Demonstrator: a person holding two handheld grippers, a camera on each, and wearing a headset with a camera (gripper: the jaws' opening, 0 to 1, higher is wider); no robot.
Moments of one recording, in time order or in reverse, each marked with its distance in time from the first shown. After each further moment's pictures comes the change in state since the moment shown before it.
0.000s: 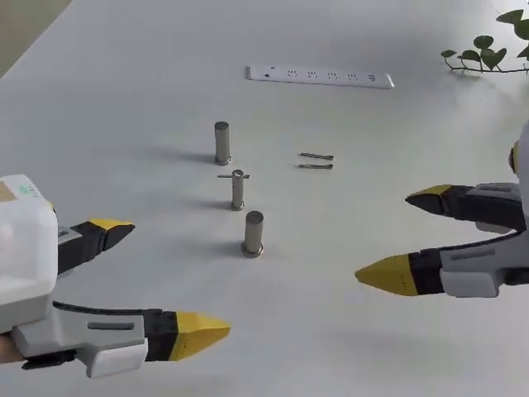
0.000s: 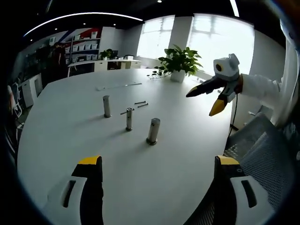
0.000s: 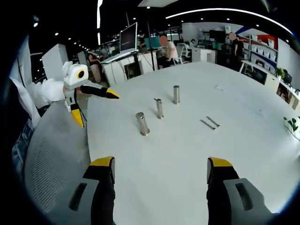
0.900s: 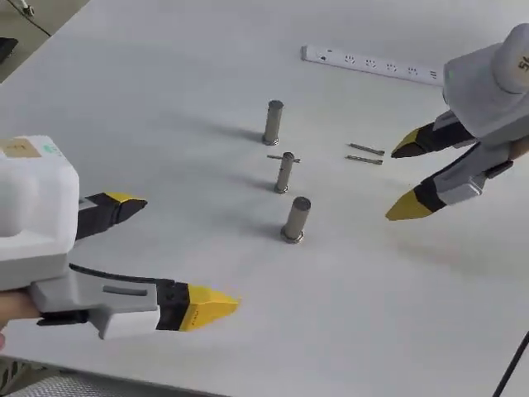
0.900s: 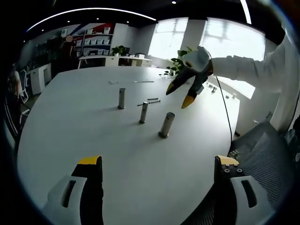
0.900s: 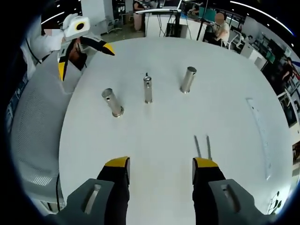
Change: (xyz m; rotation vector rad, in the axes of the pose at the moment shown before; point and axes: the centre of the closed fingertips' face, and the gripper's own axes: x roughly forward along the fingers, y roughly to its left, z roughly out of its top) left arm -0.016 0.023 -0.012 -0.097 -0.011 0.061; right arm 0.079 -0.077 0.023 -0.434 0.334 0.182
